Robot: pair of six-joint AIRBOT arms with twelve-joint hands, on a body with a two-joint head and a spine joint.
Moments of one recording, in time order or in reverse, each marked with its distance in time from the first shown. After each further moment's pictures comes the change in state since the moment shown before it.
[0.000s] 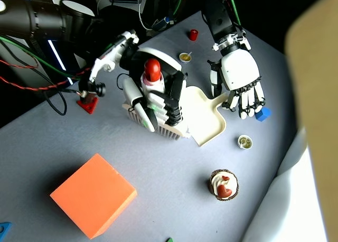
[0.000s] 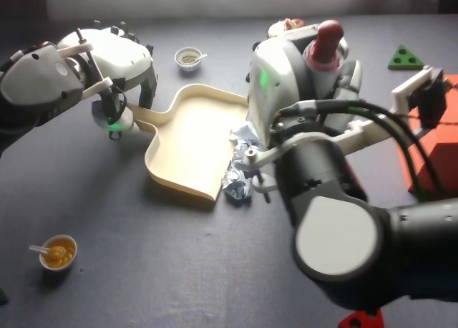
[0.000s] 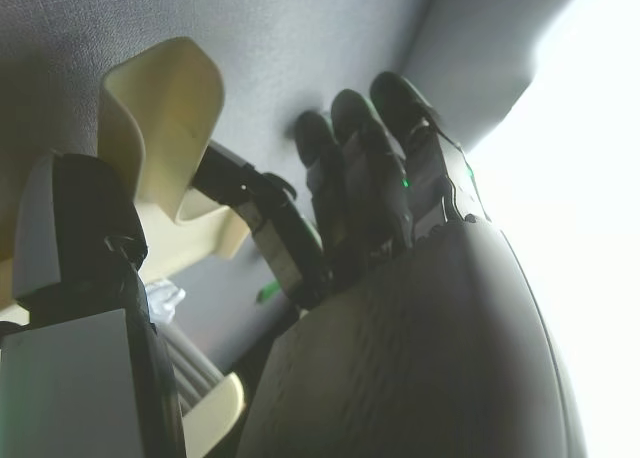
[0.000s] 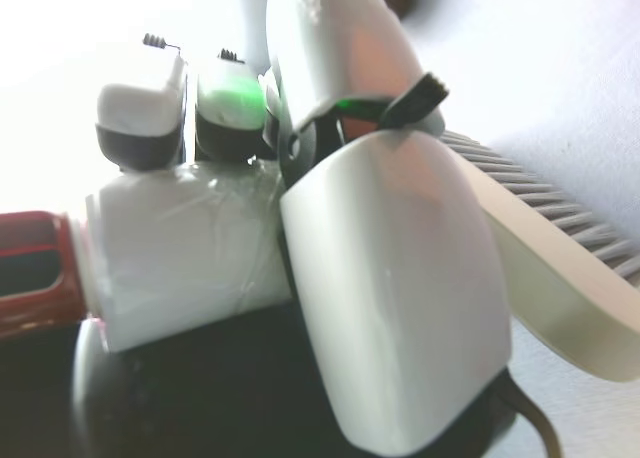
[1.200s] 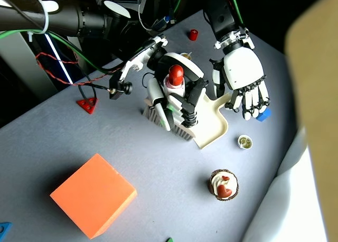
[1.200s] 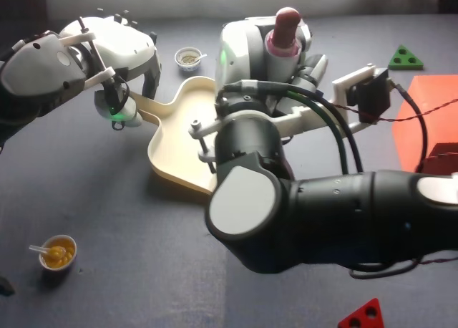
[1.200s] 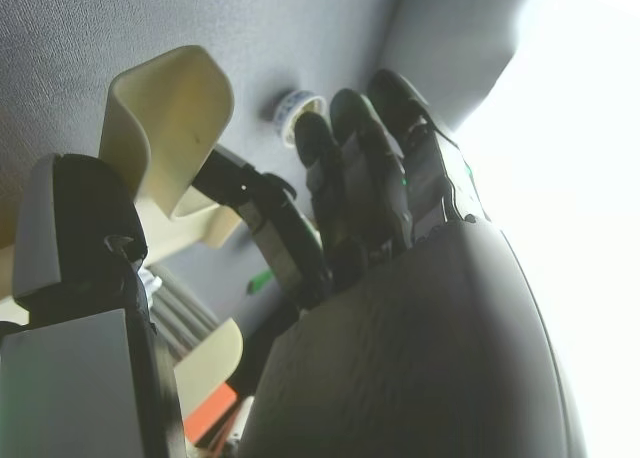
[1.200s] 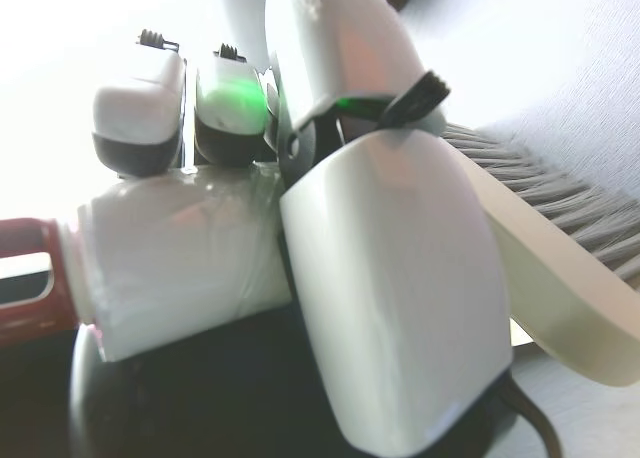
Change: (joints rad) left arm -0.027 -0.001 0.003 0.019 0.004 0.000; right arm 0.056 -0.220 0.263 0.031 -0.061 0.026
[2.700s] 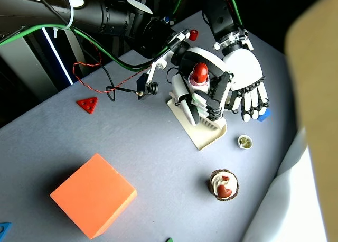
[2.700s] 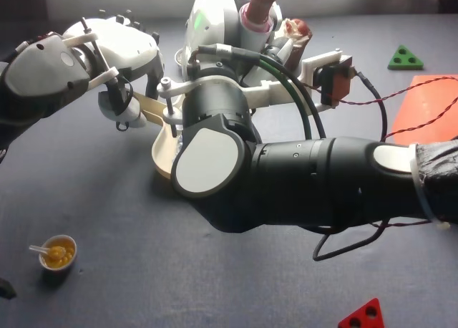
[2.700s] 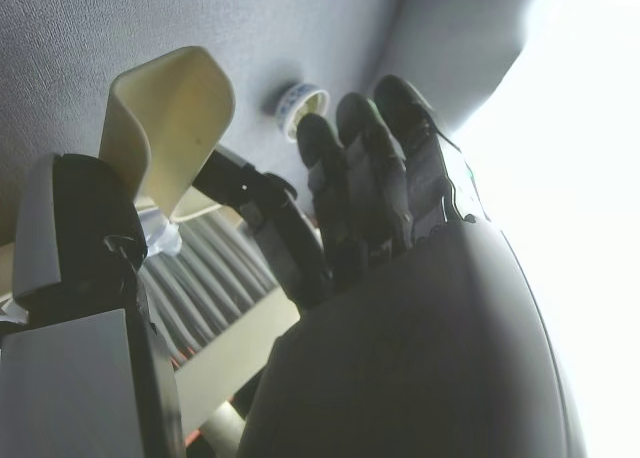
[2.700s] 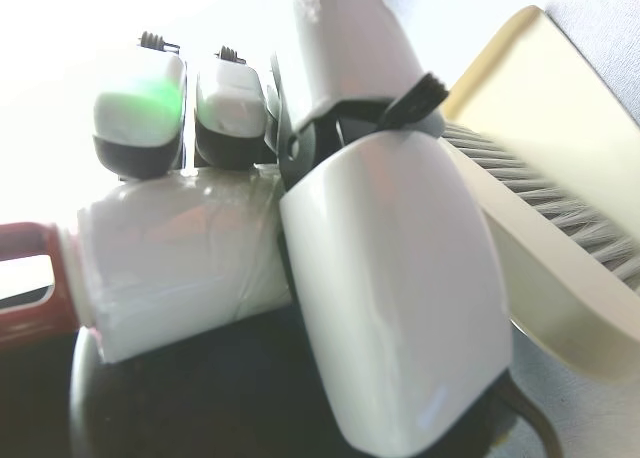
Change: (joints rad) left arm 0.003 -0.009 0.000 -0.024 -0.015 0.000; right arm 0.061 -0.067 0.130 -0.016 0.091 0.176
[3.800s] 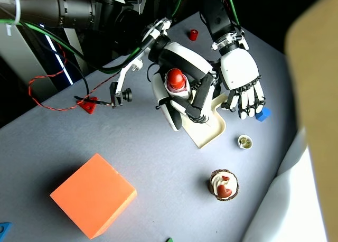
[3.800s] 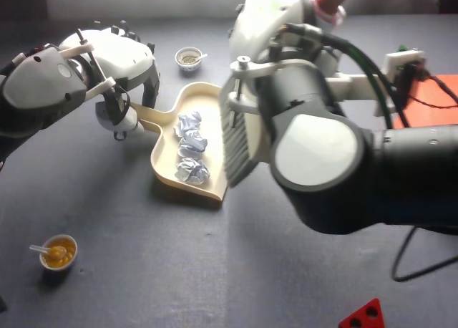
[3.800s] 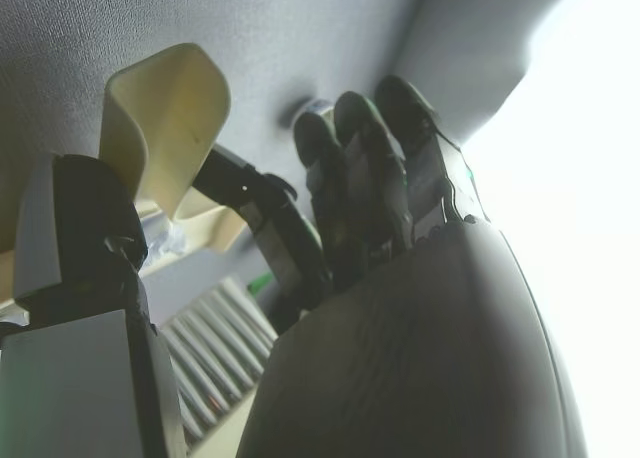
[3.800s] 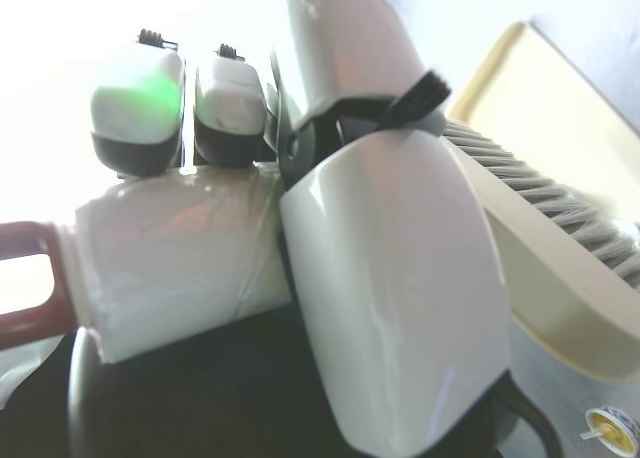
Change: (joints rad) left arm 0.027 0.011 -0.029 -0.026 -0.032 -0.008; right arm 0.008 0.300 -0.319 0.018 0.031 0.134
